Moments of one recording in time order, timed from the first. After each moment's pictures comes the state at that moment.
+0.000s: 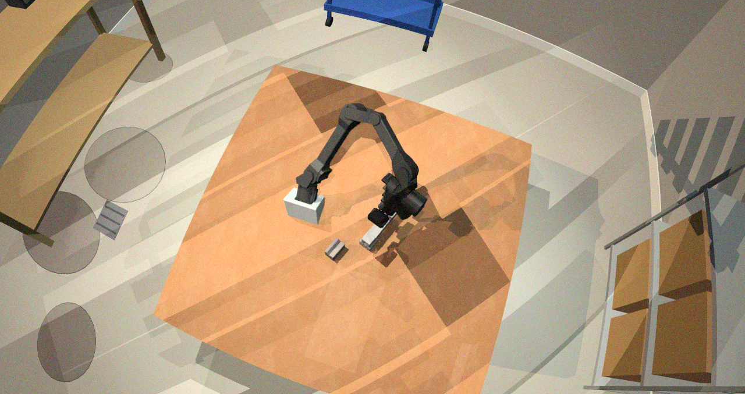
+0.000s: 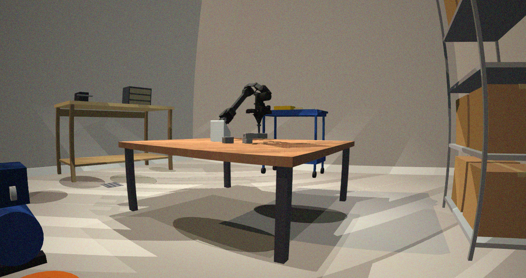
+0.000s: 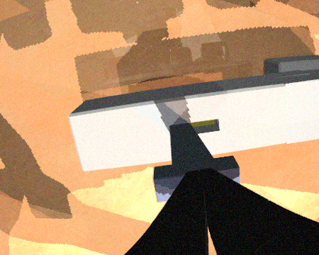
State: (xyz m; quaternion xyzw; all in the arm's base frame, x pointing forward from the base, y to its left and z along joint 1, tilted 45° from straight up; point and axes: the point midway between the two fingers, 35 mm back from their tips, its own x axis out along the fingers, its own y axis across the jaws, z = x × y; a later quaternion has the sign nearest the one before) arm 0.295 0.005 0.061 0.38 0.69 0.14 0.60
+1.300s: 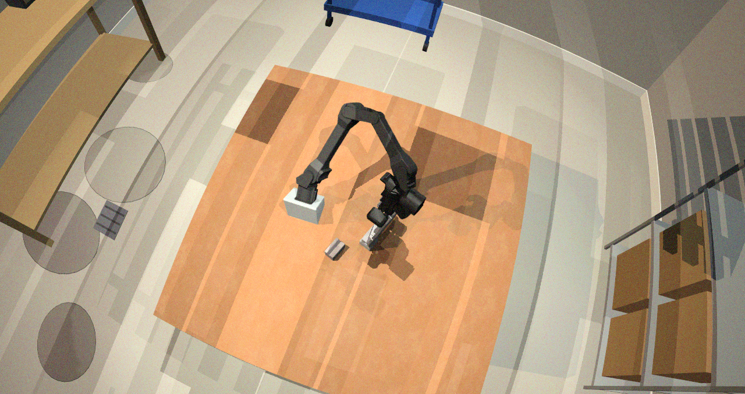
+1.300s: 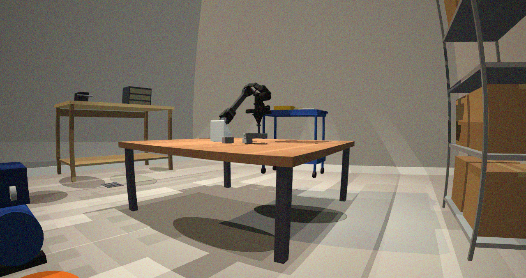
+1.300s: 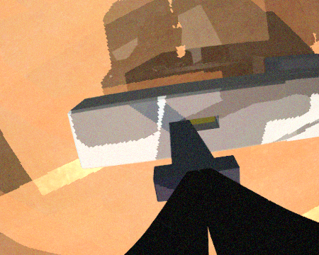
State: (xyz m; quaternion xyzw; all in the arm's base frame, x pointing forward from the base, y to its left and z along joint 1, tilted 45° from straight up) arm 0.292 0.006 0.061 0.38 0.69 0.14 0.60
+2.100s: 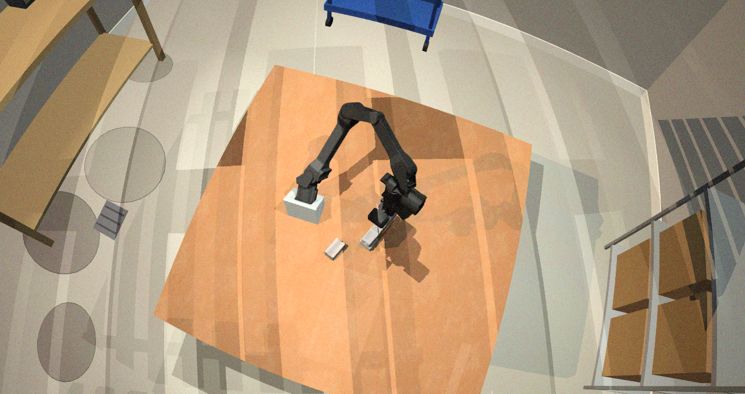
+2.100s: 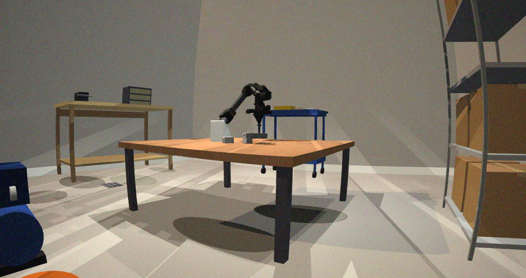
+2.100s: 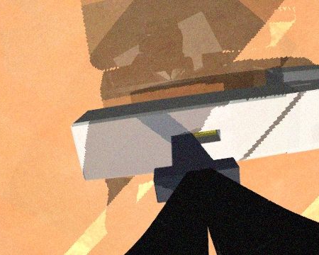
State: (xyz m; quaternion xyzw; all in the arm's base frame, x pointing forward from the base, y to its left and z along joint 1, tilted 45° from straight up) arm 0.297 0.005 0.059 0.38 0.68 0.14 0.61
